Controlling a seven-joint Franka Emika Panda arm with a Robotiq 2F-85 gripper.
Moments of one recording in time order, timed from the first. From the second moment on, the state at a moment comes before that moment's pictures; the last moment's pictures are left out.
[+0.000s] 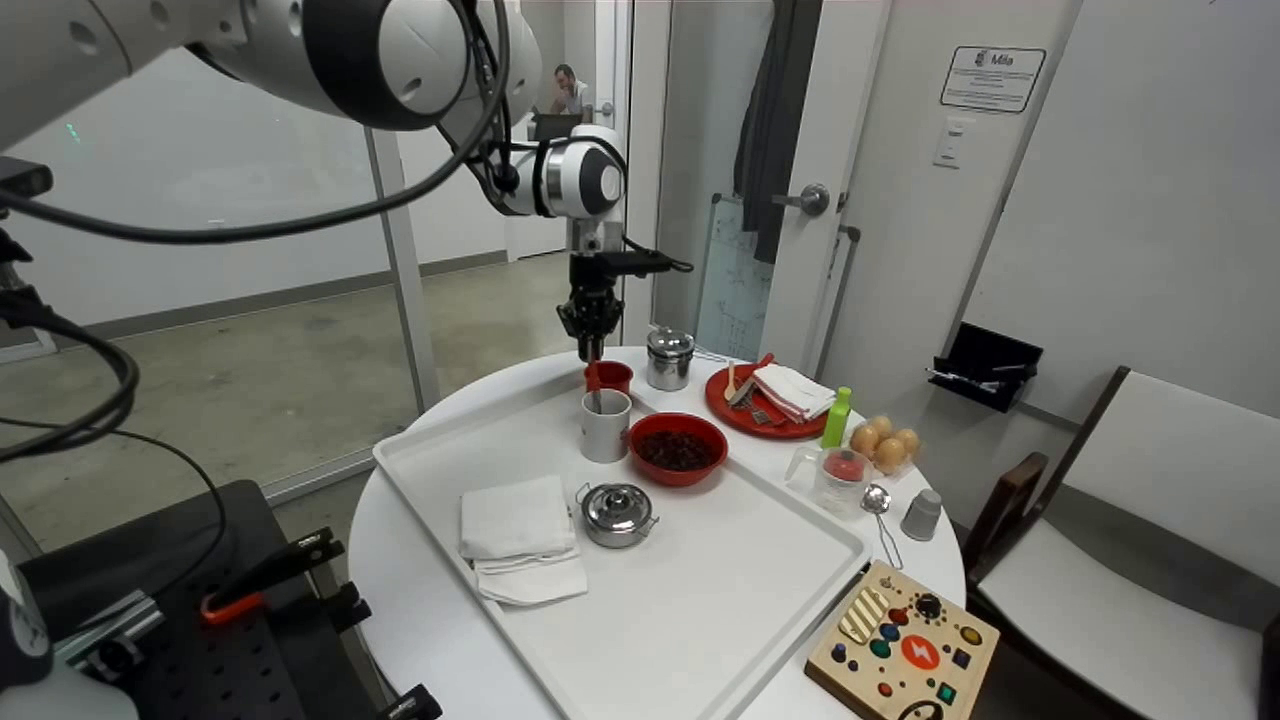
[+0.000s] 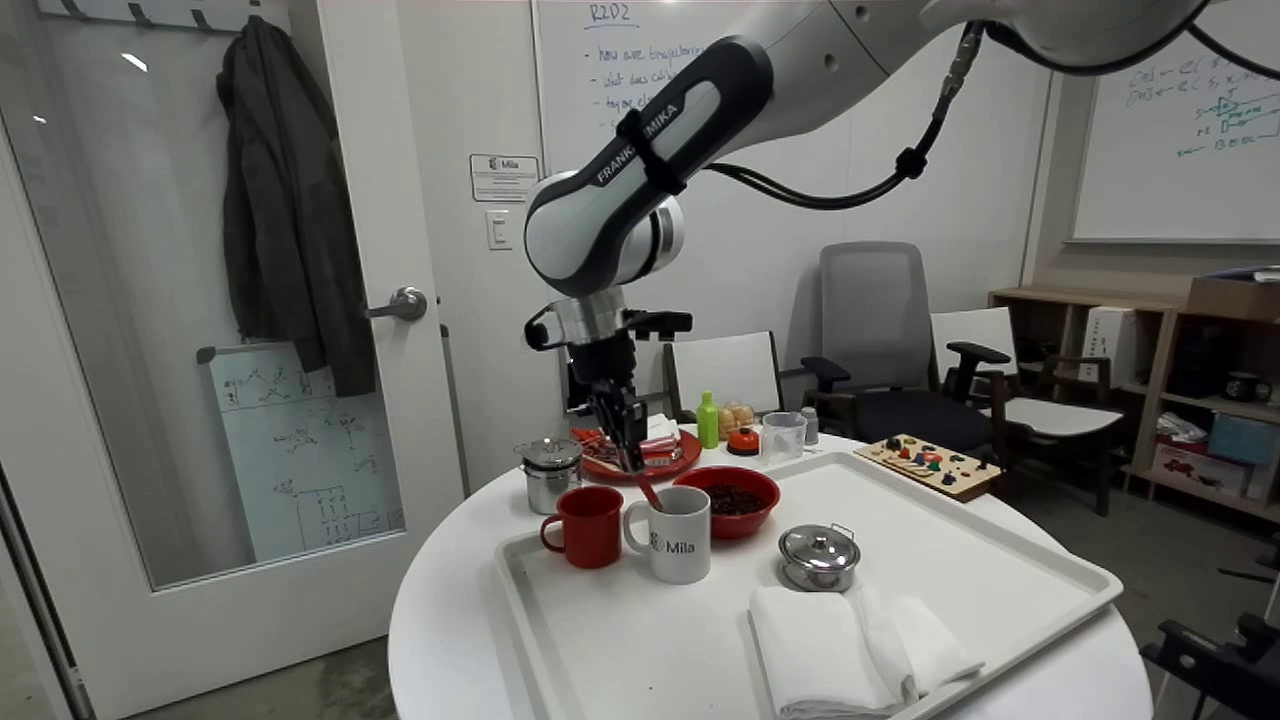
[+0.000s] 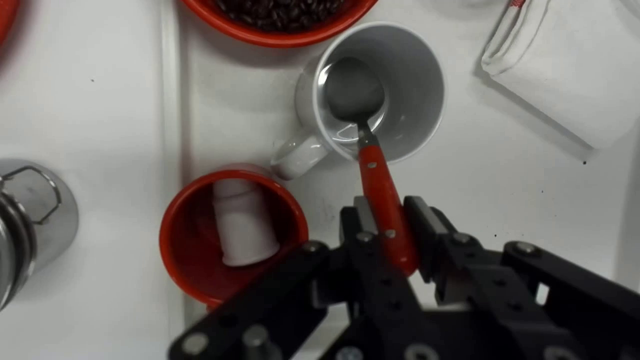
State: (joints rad) arm 0.26 1.07 0.17 -1.13 -0.29 1.97 -1.08
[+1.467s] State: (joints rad) arm 0.21 0.81 0.15 -1.32 -0.29 2.04 -0.98
